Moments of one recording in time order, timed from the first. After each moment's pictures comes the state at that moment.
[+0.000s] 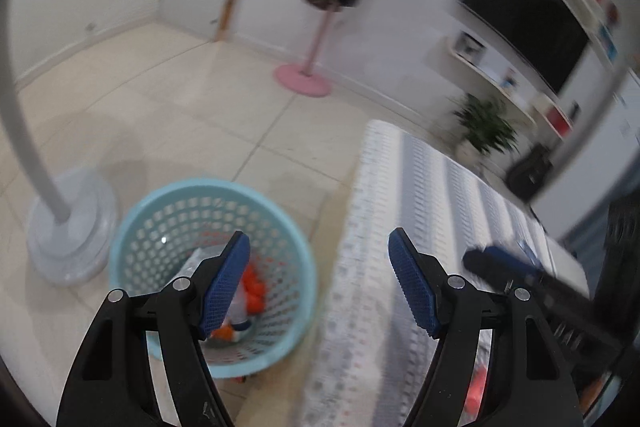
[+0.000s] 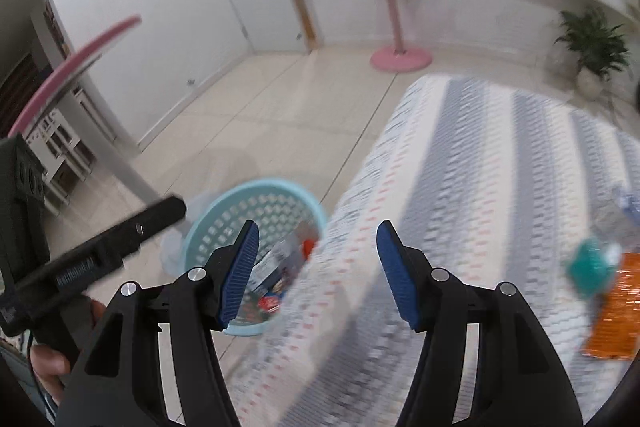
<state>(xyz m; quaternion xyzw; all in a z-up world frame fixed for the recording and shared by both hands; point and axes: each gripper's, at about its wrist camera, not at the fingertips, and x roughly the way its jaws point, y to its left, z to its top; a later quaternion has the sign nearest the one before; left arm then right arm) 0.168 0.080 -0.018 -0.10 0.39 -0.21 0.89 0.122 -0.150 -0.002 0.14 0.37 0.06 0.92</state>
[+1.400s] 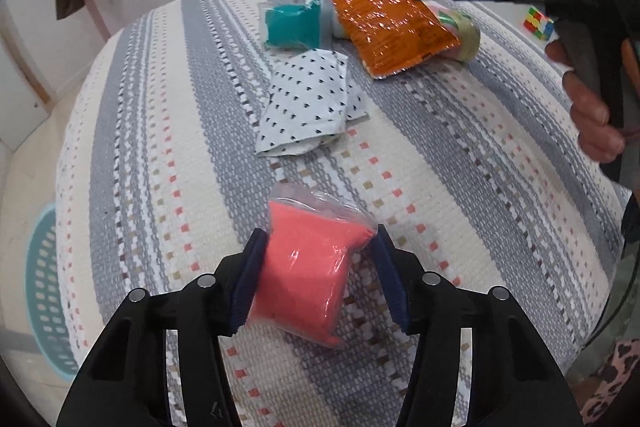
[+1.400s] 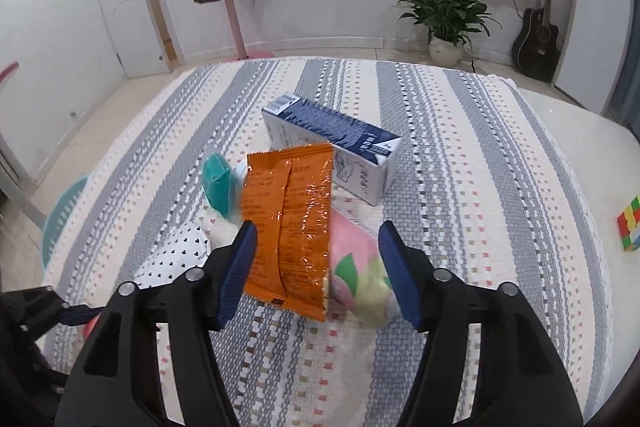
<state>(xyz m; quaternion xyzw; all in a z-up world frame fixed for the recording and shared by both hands) 0.023 -0.150 -0.133 0.25 0.44 -0.42 0.75 -0.020 -0.393 -0.079 0.13 0.39 -0.15 0.90</state>
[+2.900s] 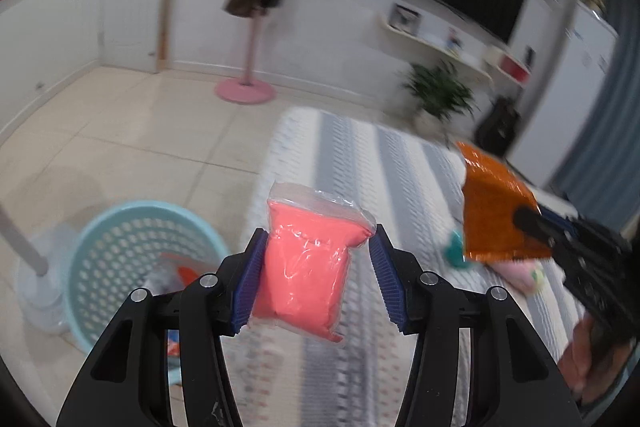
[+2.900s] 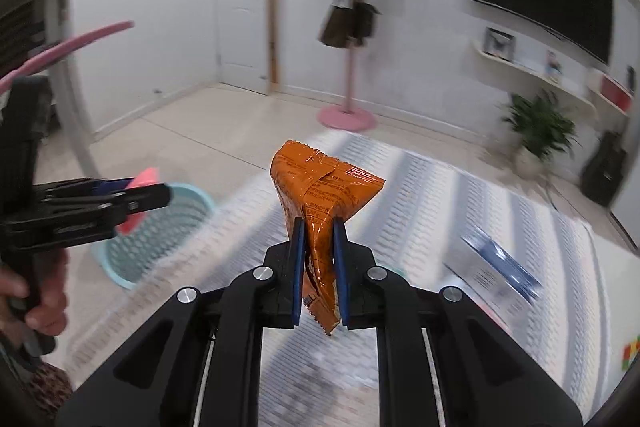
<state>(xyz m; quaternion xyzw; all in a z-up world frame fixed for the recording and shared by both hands) 0.138 0.004 -0.022 -0.04 0.35 -0.27 0.89 0.040 -0.224 0.014 0.01 0.29 0.01 0.96</state>
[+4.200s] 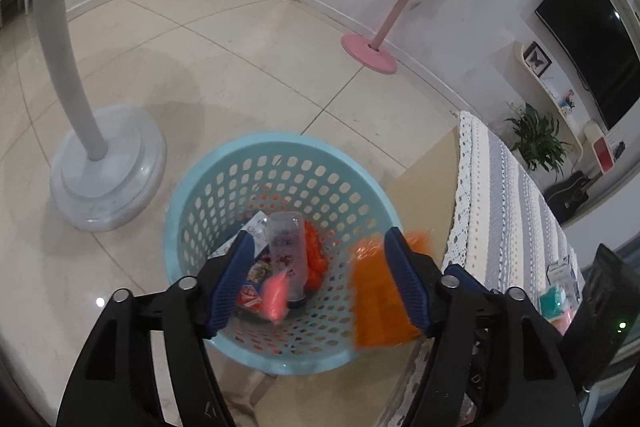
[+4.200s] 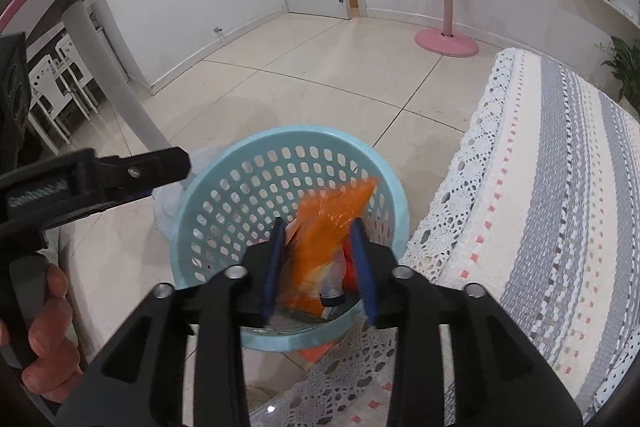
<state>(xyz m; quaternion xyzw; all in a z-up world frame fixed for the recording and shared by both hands) 0.214 0.164 -0.077 -0.16 0.47 -0.11 0.86 0.189 -0.041 -0.091 0.07 0.42 0.12 0.90</state>
